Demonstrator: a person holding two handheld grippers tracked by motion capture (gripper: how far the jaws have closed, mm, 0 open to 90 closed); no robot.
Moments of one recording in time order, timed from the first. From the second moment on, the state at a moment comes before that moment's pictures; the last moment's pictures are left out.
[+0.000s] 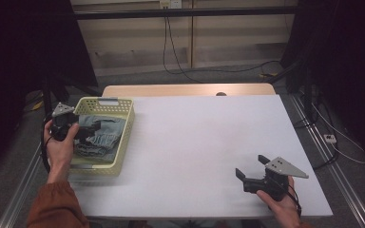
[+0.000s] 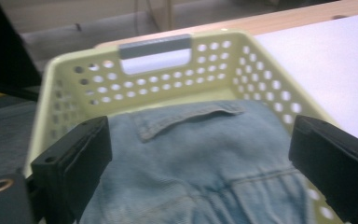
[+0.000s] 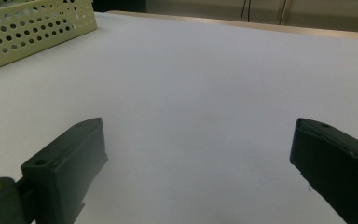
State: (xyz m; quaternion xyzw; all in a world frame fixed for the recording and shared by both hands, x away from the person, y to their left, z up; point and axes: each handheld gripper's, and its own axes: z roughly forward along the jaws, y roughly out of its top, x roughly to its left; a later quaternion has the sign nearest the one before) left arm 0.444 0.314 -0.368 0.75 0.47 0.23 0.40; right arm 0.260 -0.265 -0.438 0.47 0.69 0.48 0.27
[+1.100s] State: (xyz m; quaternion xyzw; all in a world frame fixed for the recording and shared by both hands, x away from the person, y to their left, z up) left arm 0.379 0.304 -0.360 0.75 0.44 0.27 0.42; right arm 0.260 -0.263 -0.437 0.48 0.68 0.48 0.27
